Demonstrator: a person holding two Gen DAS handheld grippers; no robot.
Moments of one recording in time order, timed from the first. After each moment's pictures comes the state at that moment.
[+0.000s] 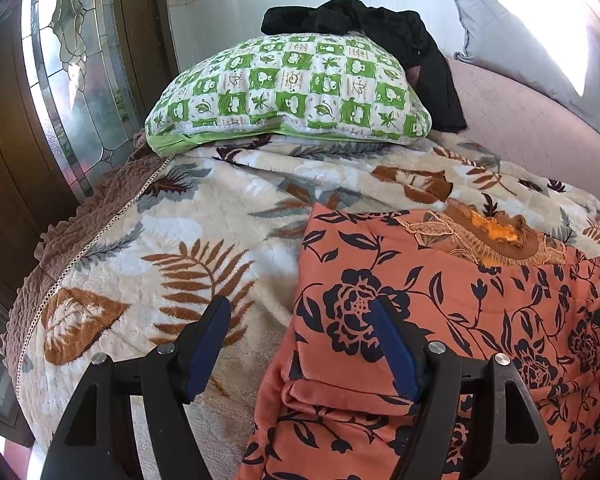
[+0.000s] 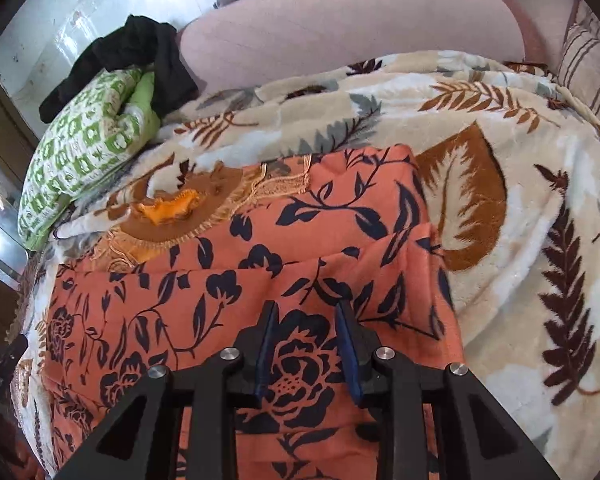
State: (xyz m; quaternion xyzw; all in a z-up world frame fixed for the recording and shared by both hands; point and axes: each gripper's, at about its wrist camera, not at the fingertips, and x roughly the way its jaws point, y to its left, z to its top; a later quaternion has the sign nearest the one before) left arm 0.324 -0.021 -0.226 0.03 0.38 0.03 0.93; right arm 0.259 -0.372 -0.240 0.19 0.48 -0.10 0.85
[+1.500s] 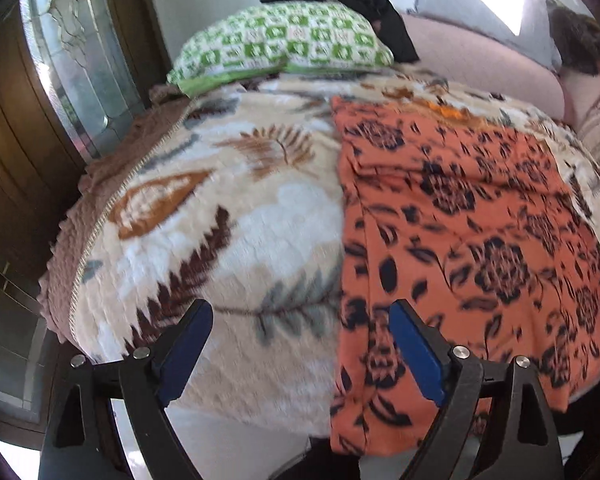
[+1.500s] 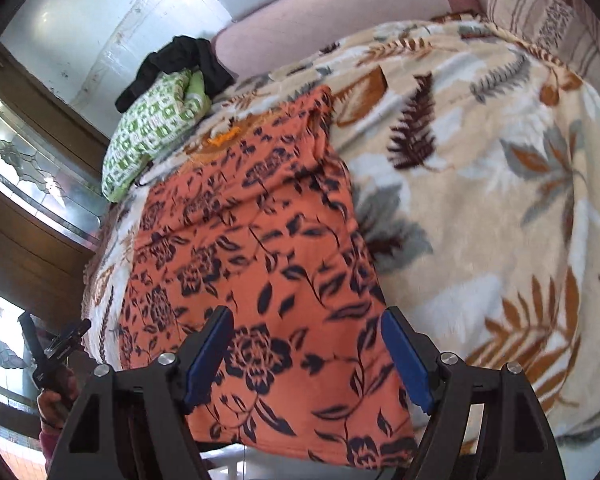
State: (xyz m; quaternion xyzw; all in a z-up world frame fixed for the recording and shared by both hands) left arm 0.138 0.091 -0.226 0.08 0.46 -0.06 0.88; right arm -0.004 -0.408 -0.174 0.28 0.51 -0.02 0.81
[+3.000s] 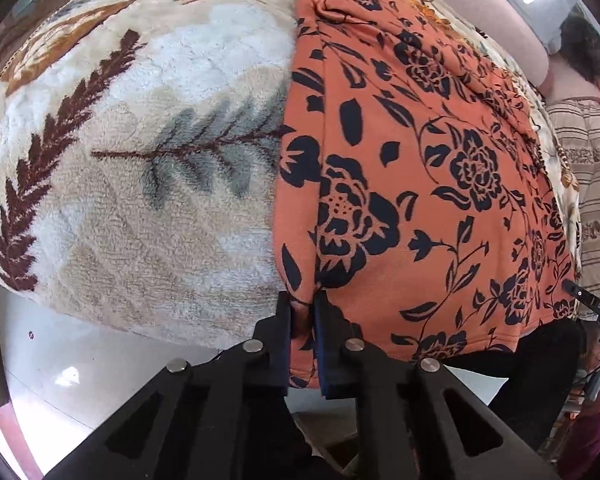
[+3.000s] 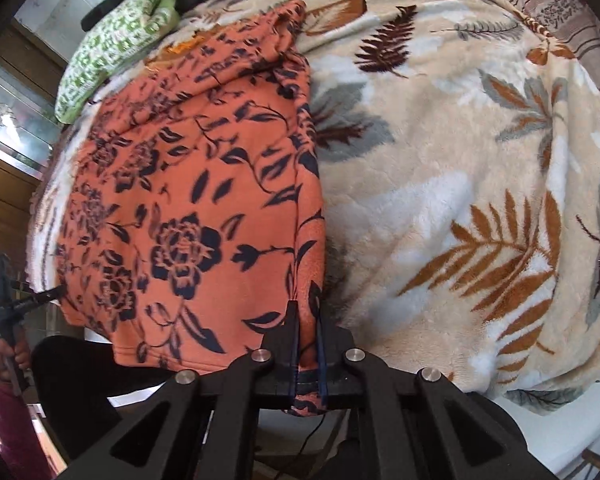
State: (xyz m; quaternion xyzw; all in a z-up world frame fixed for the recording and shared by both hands) left arm 0.142 0.099 -0.301 -0.04 0.66 -0.17 0.74; right arm -0.031 -0.390 -0.210 0.21 0.62 -0.03 0.75
